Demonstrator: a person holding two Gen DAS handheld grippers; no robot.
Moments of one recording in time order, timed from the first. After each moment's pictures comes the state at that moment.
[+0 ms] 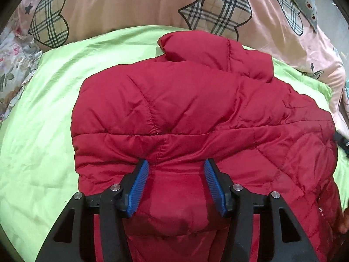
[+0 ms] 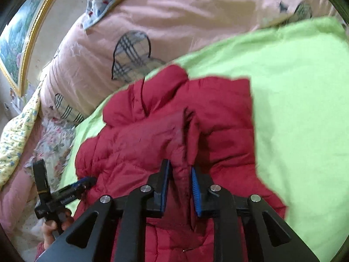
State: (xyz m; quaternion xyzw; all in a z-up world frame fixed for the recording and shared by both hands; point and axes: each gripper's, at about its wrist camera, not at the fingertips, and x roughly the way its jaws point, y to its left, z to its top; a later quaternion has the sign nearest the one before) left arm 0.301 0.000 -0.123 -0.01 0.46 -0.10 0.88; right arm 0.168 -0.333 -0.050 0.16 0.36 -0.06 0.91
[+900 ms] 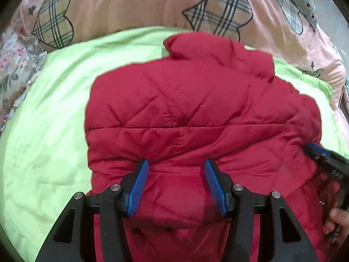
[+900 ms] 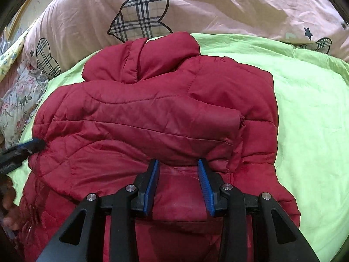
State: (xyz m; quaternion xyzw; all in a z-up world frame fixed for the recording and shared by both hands) left arm 0.291 0.016 -0.121 0.00 0.45 -0.09 0.89; right arm 0.205 -0.288 -0.110 0.03 0.45 -0.09 0.89
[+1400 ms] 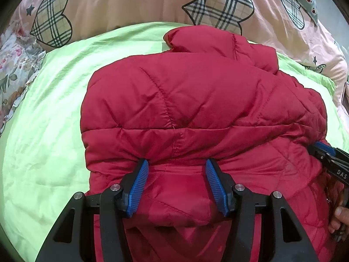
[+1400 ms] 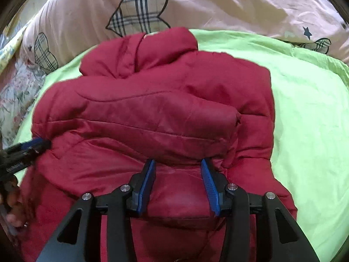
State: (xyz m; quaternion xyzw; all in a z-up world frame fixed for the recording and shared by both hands) left arm 0.298 0.011 -0.131 0.00 0.46 -0.09 0.88; right arm 0.207 -0.289 -0.117 0.02 0.47 -0.10 0.88
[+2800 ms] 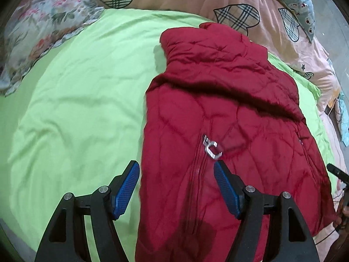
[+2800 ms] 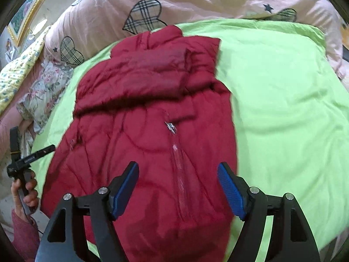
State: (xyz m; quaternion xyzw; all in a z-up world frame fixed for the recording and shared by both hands) left arm 0.107 0.133 -0.087 -0.09 0.48 -0.08 0.87; right arm 0.002 -0.287 -0.050 0.08 0.50 -0.09 0.86
